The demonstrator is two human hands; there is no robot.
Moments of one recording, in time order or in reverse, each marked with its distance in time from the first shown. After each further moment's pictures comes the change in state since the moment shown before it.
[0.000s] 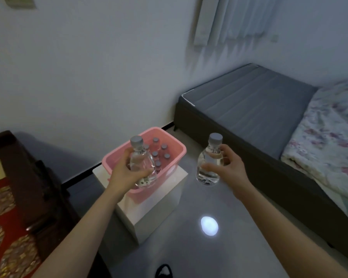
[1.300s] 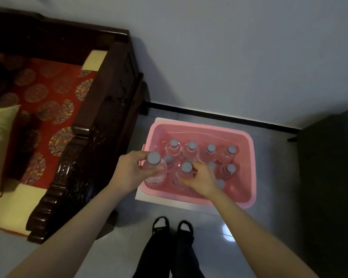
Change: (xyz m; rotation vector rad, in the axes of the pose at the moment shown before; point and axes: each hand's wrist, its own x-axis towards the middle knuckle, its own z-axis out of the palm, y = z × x) left_hand 0.101 -0.082 0.040 0.292 0.688 -0.484; right_hand 0.280 0.135 0.242 -0.454 -1.155 -0.354
